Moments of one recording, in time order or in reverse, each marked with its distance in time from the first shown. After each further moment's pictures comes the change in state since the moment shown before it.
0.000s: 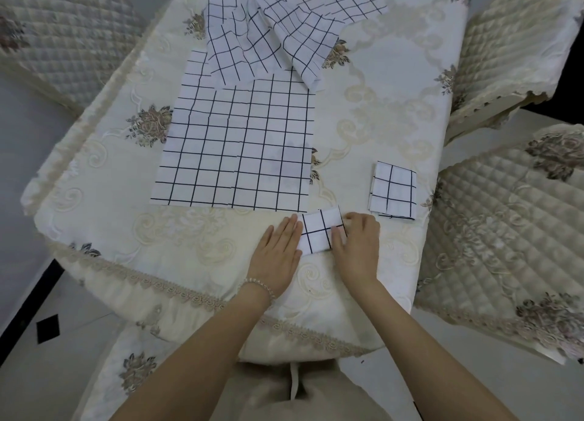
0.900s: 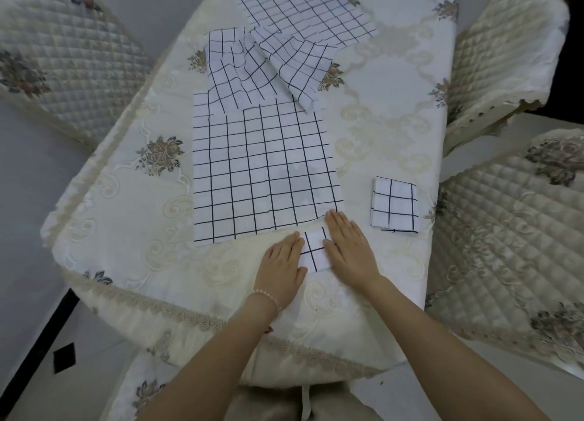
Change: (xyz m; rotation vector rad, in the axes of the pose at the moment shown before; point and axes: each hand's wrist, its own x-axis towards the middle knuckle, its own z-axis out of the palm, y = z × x) left_hand 0.010 0.005 -0.031 -0.102 -0.070 -0.042; right_hand 0.029 0.023 0.015 -0.086 -0.414 -0.289
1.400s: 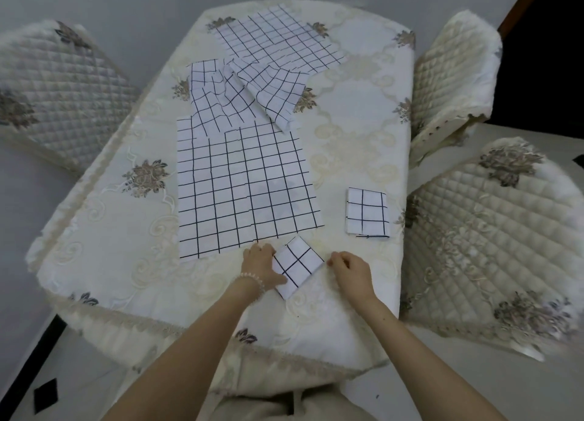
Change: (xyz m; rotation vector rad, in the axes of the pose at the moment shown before) left_hand 0.030 0.000 -0.027 -0.185 -0.247 -0.316; right_hand -0.045 -0.008 -0.033 0.646 0.161 0.569
